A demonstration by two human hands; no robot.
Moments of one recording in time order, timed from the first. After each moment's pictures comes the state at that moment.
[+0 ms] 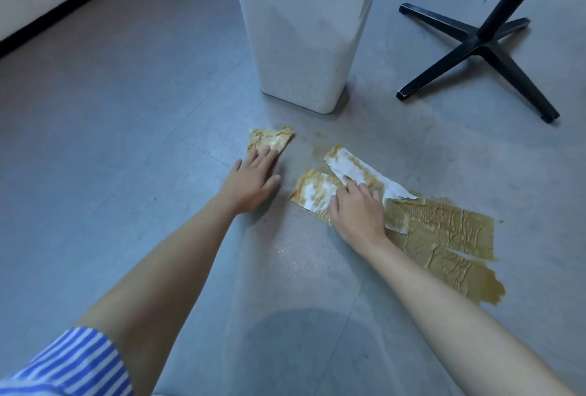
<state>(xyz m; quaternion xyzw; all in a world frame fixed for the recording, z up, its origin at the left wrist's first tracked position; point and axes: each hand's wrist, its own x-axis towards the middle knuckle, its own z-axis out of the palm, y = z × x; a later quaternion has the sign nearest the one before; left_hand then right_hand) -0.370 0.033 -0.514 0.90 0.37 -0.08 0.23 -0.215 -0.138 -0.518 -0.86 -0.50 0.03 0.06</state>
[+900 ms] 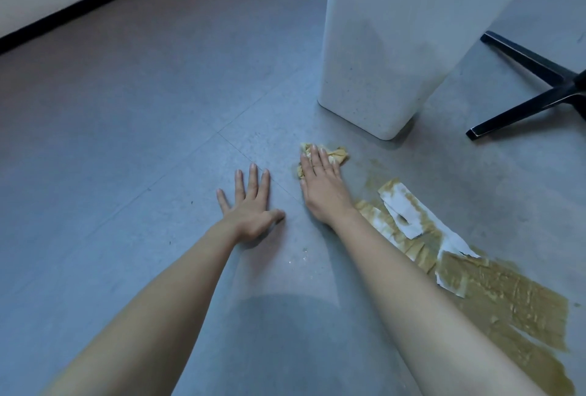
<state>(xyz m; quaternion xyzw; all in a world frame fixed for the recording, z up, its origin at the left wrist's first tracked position) -0.430 0.052 -0.531 0.78 0.52 -0.15 0.30 -0.262 0.022 -0.544 -0.74 -0.65 0.16 0.01</state>
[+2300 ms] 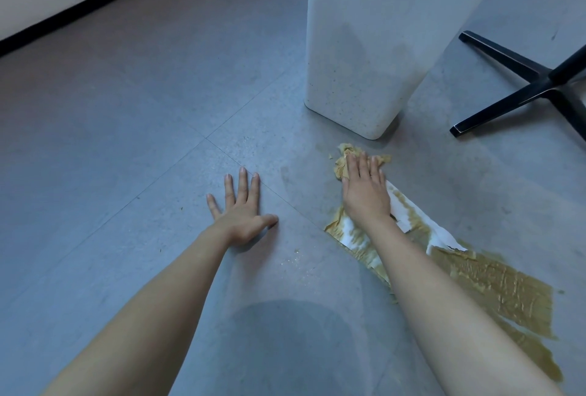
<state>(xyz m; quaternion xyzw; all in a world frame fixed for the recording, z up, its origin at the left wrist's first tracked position) -0.430 0.050 -0.528 0.78 0.52 -0.16 0.30 -0.195 -0.017 -0.545 -0.85 -0.51 0.14 0.00</state>
